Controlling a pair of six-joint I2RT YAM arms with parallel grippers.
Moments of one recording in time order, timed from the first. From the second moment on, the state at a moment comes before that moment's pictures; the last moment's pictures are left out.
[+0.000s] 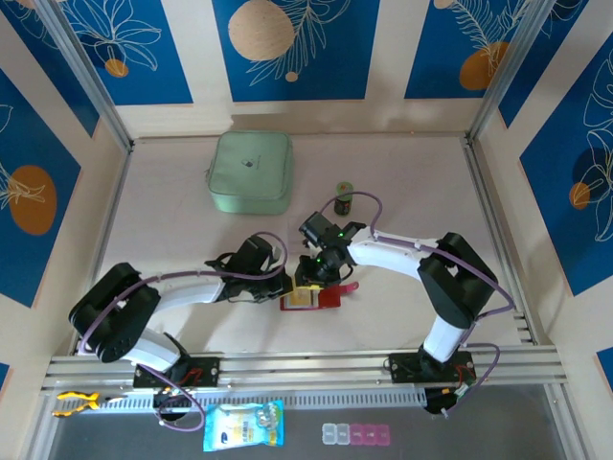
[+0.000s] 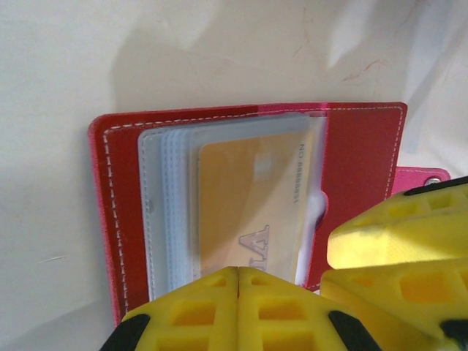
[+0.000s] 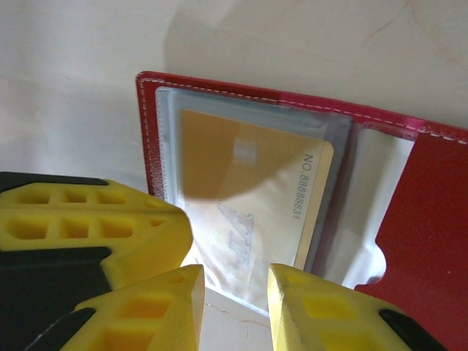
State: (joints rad) left arm -0.75 1.47 0.59 -0.04 0.39 -0.99; right arm 0.81 1.71 1.06 -0.61 -0.37 0.78
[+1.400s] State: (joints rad) left arm -0.75 1.47 0.59 -0.07 0.36 -0.96; right arm 0.80 1.70 1.03 -0.63 -0.33 0.77
